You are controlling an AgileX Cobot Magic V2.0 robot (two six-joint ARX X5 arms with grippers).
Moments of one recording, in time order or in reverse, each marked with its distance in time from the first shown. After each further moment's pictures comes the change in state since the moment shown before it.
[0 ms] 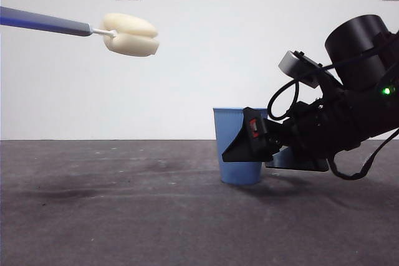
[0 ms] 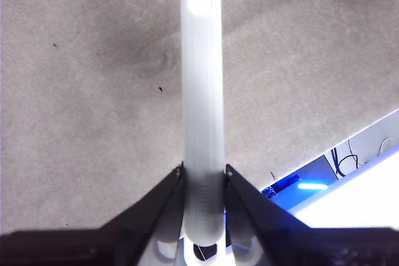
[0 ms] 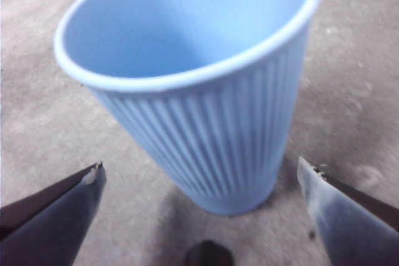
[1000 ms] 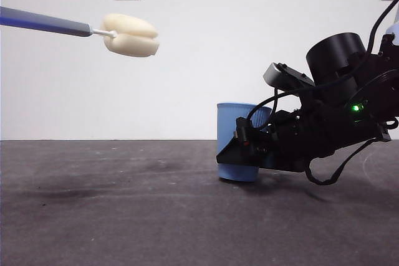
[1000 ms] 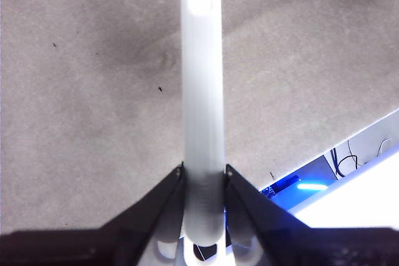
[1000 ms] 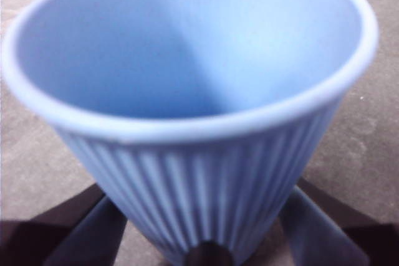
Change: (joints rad) left arm 0.000 0.000 0.000 0.001 -0.001 -0.003; right arm 0.015 0.135 0.098 0.091 0.033 0.027
